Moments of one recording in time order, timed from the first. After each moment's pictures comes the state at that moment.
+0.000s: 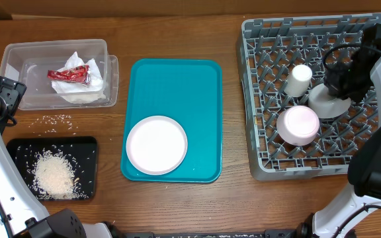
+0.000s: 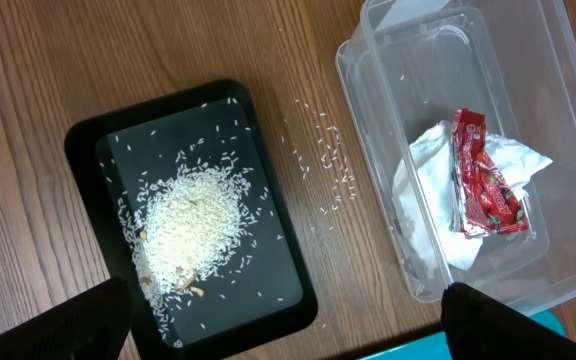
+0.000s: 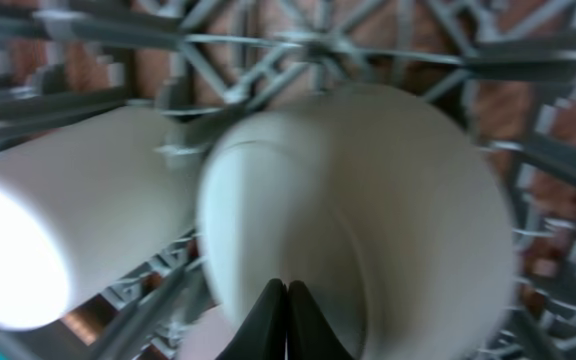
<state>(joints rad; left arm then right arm) 0.52 1.58 1.83 -1.42 -0.20 -0.75 -0.29 1.96 1.71 -1.18 -0.10 0.38</state>
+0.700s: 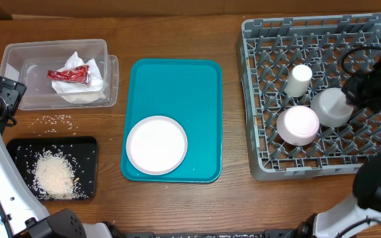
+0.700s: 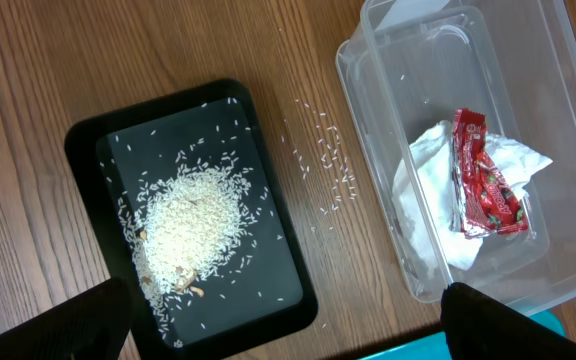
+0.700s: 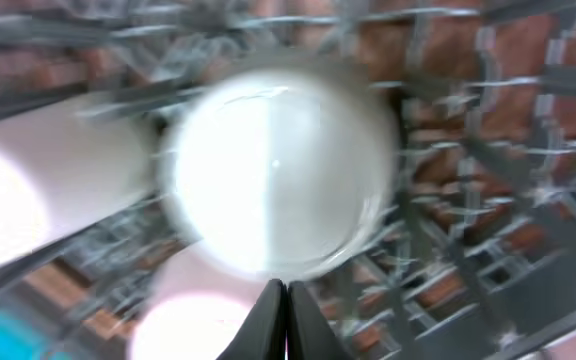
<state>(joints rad) 0.52 1.58 1.83 -1.42 -0.20 -0.75 -0.36 1.84 1.71 -1.31 -0.11 0.41</state>
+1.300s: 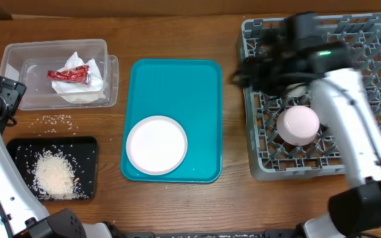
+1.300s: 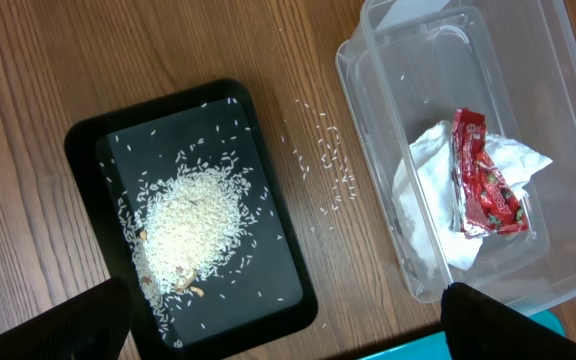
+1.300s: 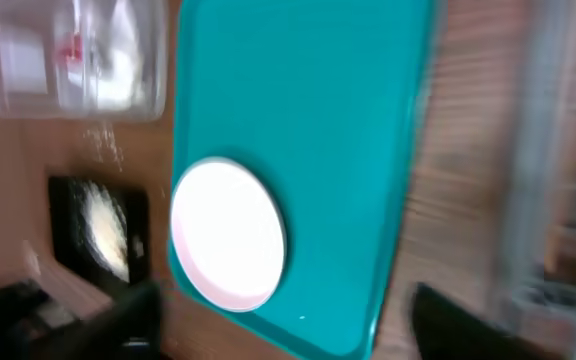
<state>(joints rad) 0.52 1.58 1.83 -1.42 -0.20 -0.75 0.30 1.73 1.70 -1.11 -0.47 0.34</state>
